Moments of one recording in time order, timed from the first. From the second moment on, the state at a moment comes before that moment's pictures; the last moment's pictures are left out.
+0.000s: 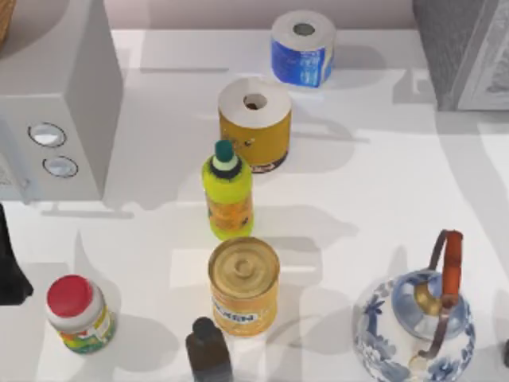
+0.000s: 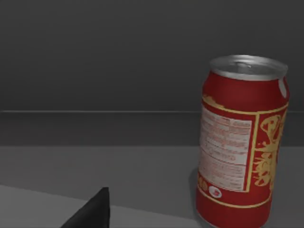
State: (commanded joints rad) left arm 0.00 0.00 0.00 0.00 0.00 0.00; right arm 0.14 1.31 1.59 -0.28 0.16 0.01
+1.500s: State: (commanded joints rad) left arm 0.00 0.00 0.00 0.00 0.00 0.00; right arm 0.11 1.52 1.76 -0.24 0.13 0.01
